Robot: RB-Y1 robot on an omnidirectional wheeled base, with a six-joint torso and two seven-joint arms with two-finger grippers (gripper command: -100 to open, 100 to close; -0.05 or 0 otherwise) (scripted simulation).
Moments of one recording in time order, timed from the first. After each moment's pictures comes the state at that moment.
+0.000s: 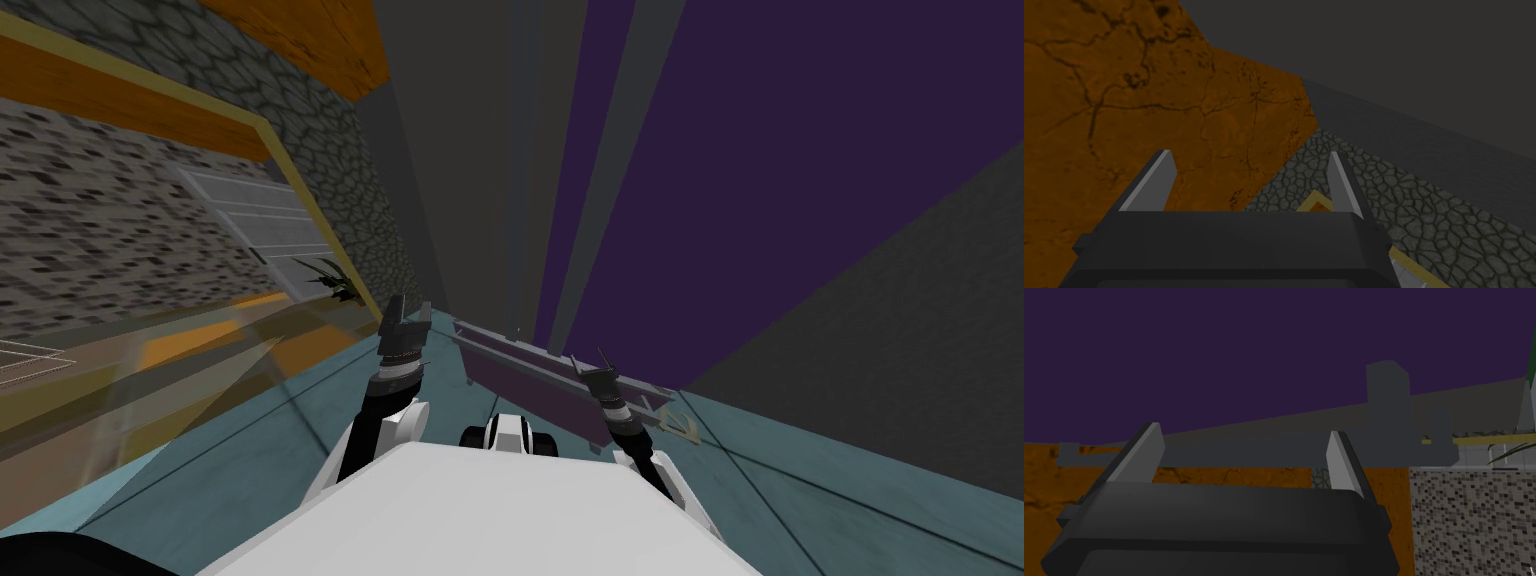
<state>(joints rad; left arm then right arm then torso) 0.50 -0.03 0.01 -2.31 -0.07 -0.61 0.05 0.34 -0.20 -0.16 -1.52 0.39 -1.03 1.80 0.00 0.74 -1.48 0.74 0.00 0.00</state>
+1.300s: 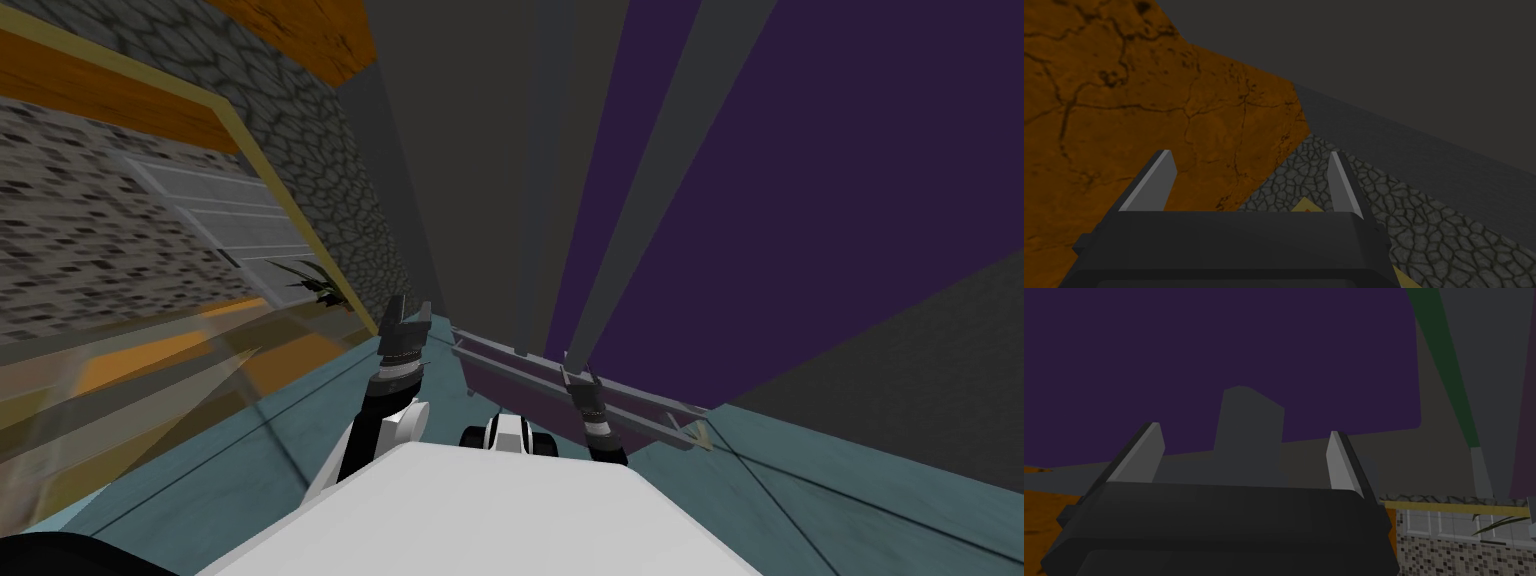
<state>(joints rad) 0.50 -0.03 0.01 -2.31 -0.07 -0.61 0.05 0.36 0.03 -0.19 -1.38 0.46 -1.10 2.03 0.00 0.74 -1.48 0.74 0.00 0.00</state>
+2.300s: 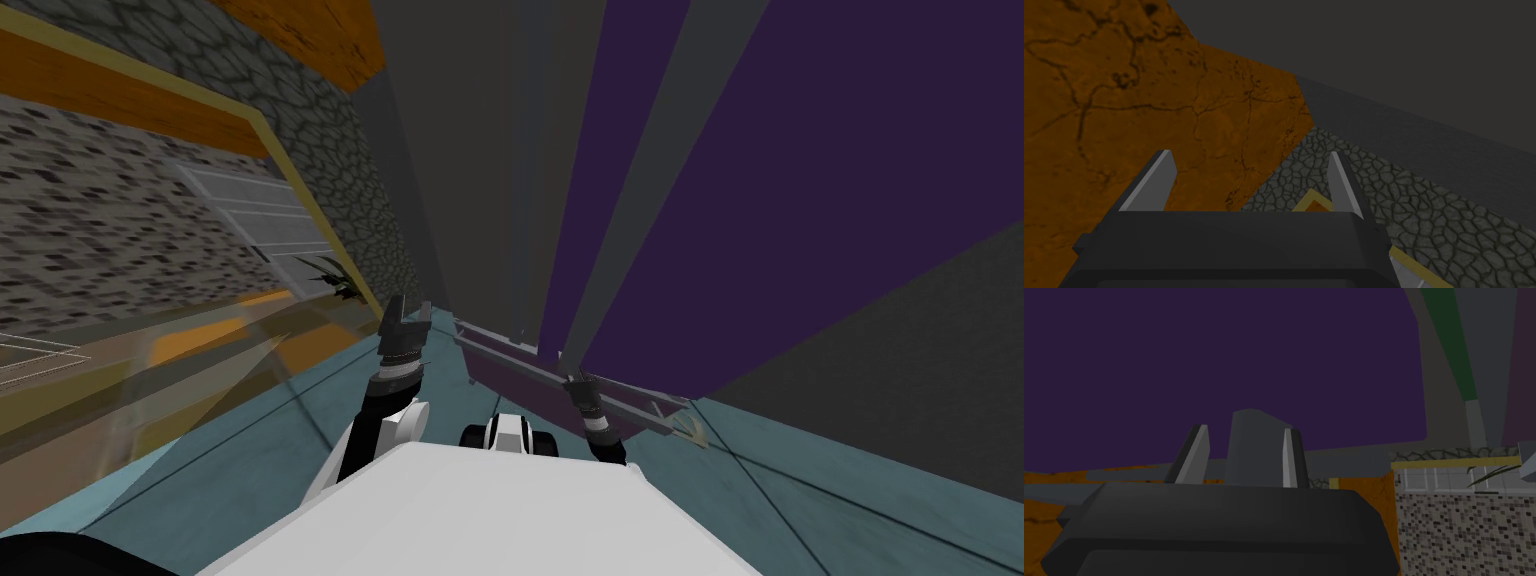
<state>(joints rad) 0.50 -0.03 0.01 -2.31 -0.07 -0.61 0.05 0.34 -0.02 -0.16 -1.38 0.48 -1.11 1.97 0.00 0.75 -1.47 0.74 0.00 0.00</state>
